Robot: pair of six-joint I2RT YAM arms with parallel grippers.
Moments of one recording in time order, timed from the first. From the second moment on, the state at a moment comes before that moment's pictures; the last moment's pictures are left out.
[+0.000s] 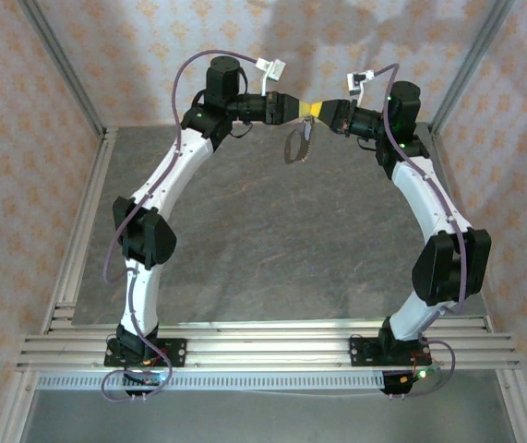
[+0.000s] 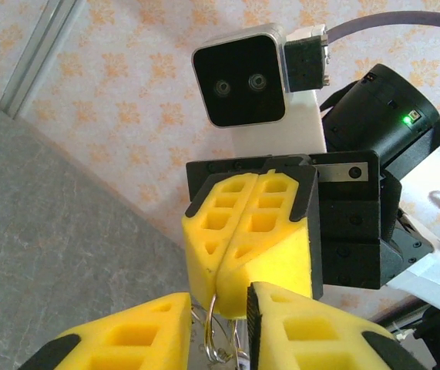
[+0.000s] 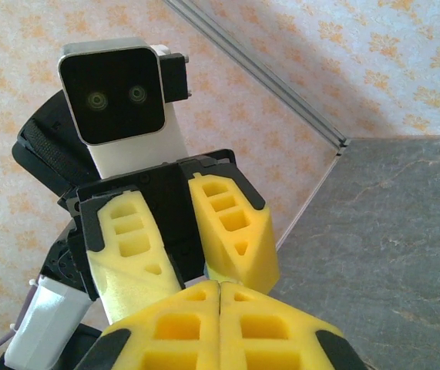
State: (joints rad) left arm -0.38 2.13 2.26 -0.27 1.02 -0.59; right arm 0.12 1.66 1.54 0.10 -1.09 0.84
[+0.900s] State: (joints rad) left arm -0.39 2.13 2.26 -0.30 1.01 -0.53; right arm 0.11 1.66 1.52 0.12 -1.09 0.86
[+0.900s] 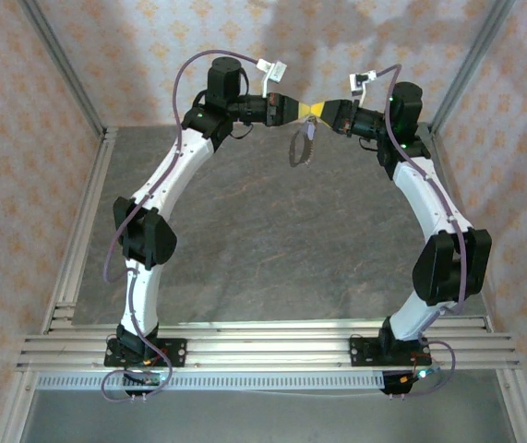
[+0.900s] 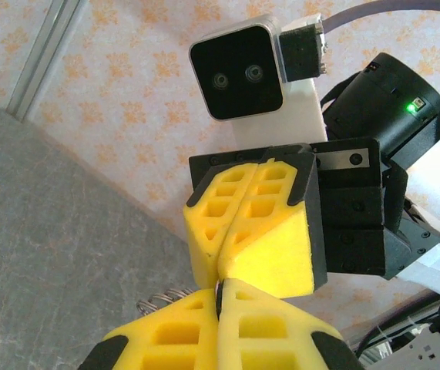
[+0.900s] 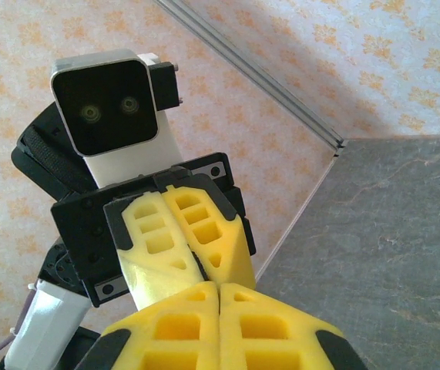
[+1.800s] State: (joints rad) left arm -0.41 2.06 2.01 -0.04 0.92 -0.67; right arm 0.09 1.59 1.38 0.29 -0.93 0.97
